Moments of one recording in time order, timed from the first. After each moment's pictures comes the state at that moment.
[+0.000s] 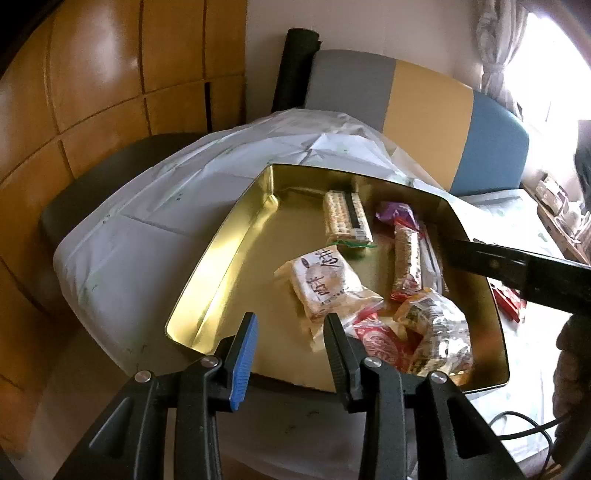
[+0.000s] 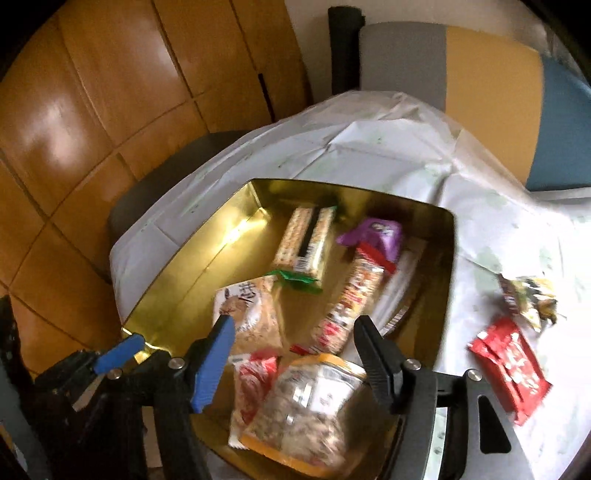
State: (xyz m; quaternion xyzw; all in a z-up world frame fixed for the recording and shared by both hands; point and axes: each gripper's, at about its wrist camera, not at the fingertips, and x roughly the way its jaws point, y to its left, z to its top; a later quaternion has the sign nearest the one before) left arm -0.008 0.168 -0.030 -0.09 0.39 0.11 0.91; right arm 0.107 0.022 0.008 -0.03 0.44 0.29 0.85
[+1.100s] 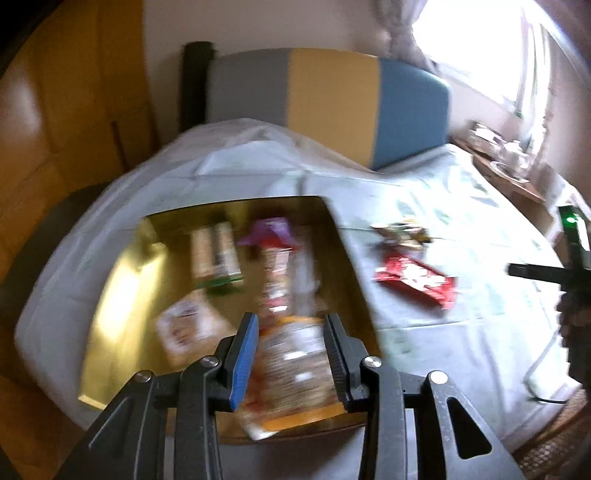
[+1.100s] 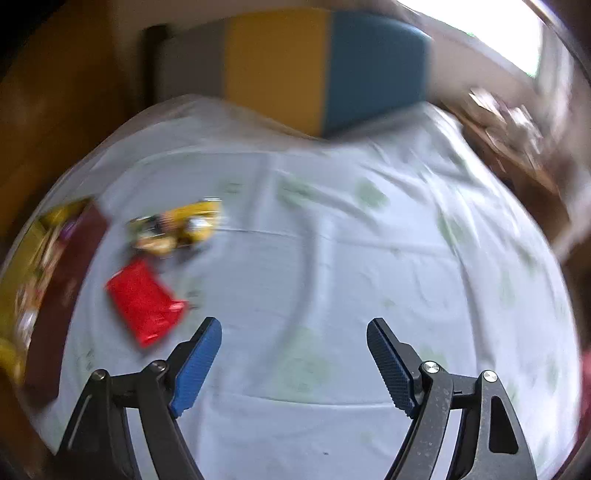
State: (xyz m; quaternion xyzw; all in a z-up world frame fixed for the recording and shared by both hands) left arm 0.041 0.061 0.006 -0.01 0.41 -0.03 0.91; right arm 0.133 -0.299 -0.023 0.03 0.50 -0.03 0.87
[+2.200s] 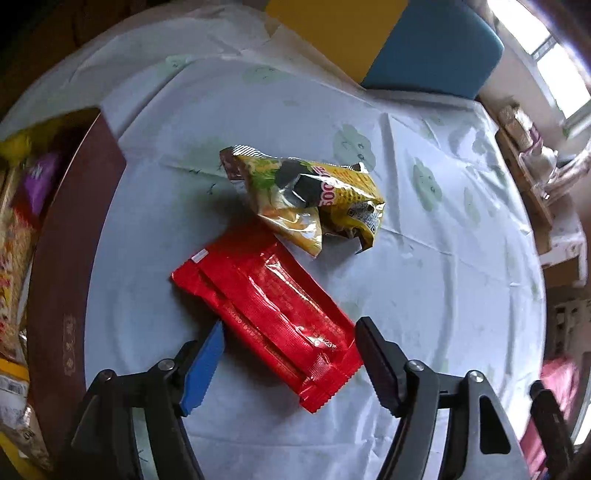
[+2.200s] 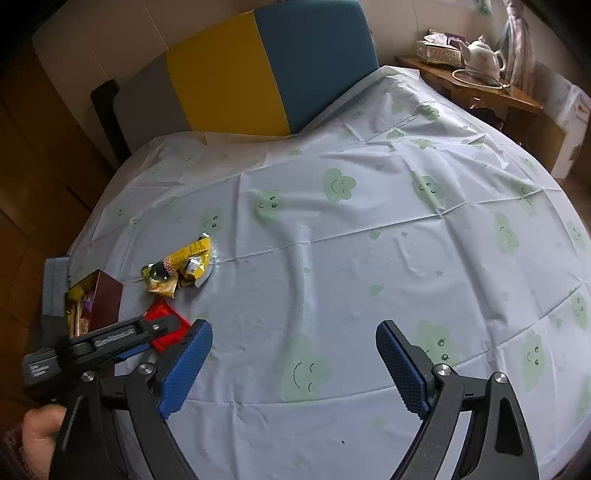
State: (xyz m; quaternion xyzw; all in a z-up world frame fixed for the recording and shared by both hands) left arm 0.208 -0.104 -0.077 -0.13 0.59 -0.02 0.80; right arm 0.129 -0.322 0.005 0.15 0.47 -0.01 0.87
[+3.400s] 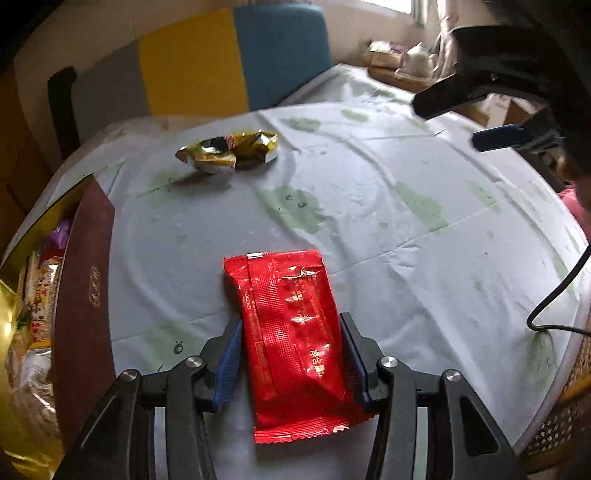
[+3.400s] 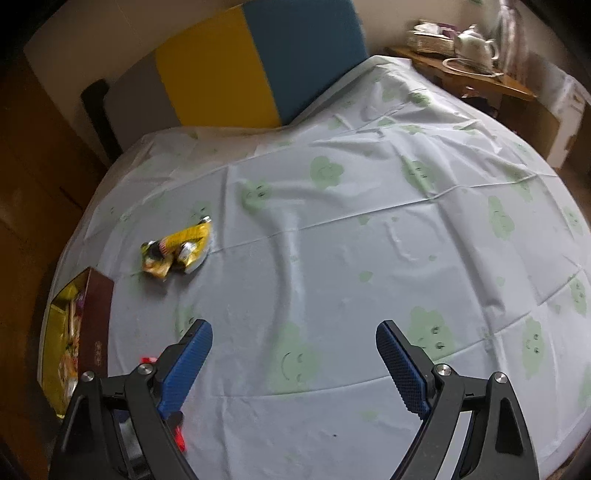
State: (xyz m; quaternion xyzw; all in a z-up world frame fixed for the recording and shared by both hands) left arm 0.041 -0.122 -0.082 0.11 0.43 -0.19 0.87; right arm 0.127 -0.320 -0.008 0.15 0.49 0.00 0.86
